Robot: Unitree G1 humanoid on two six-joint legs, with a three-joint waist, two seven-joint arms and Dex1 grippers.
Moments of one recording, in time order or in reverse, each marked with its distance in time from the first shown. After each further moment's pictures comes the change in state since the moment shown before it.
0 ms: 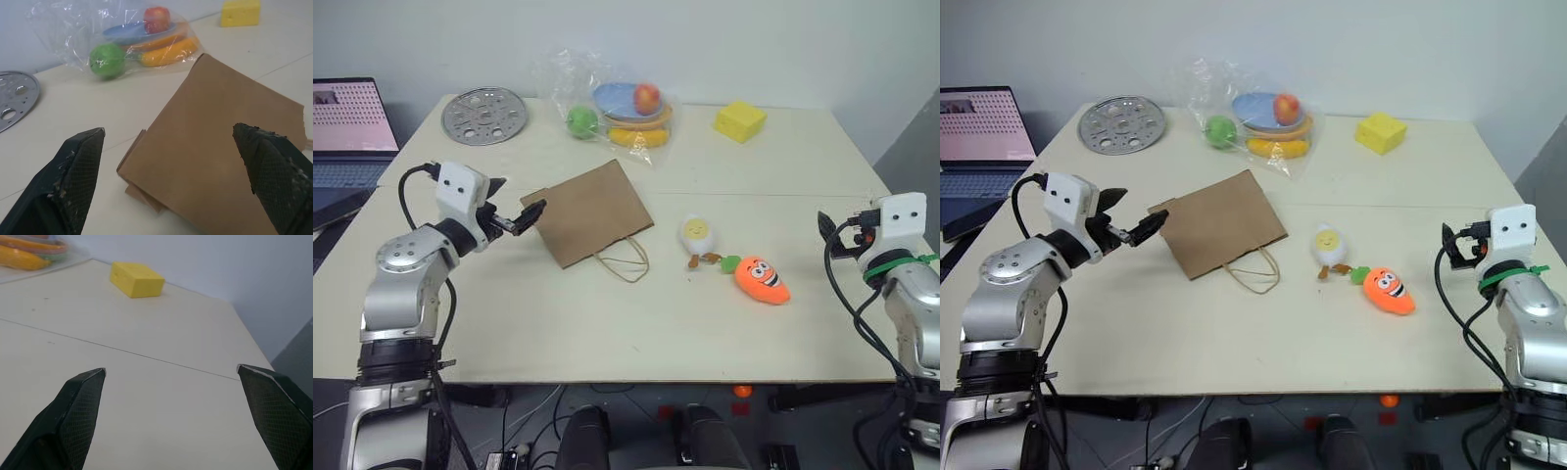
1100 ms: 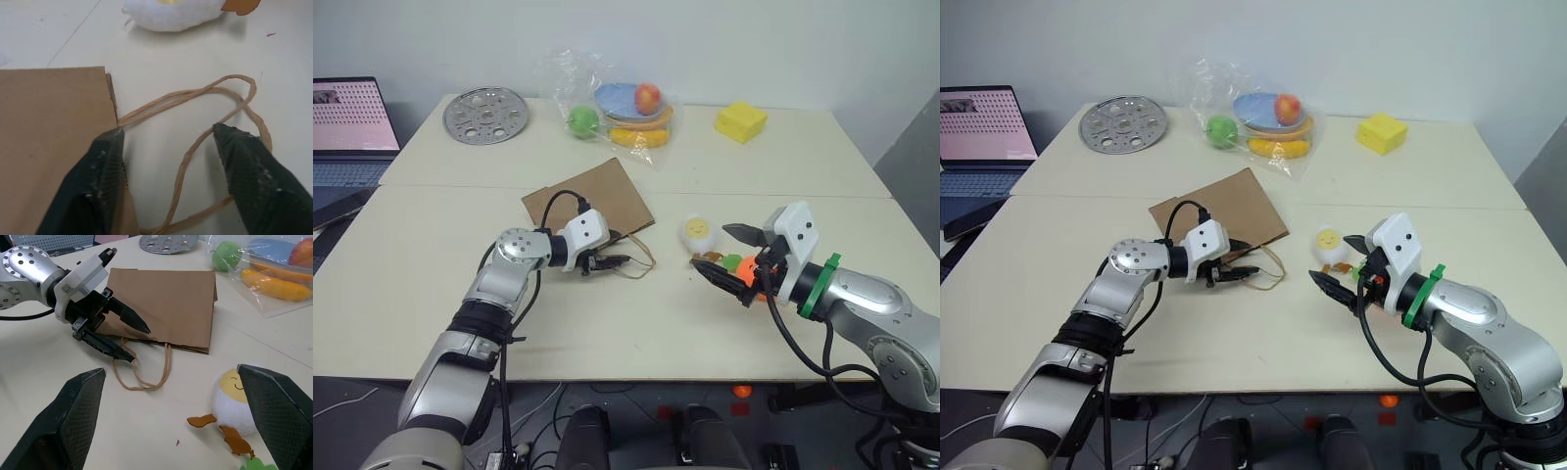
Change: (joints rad) left arm -0.245 -0.164 -0.455 0.418 0.274 -0.429 -0.359; right arm -0.022 -0.026 0.270 -0.539 0.432 0.426 0.127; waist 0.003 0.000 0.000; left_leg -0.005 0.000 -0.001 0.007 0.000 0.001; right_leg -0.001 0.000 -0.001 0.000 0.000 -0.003
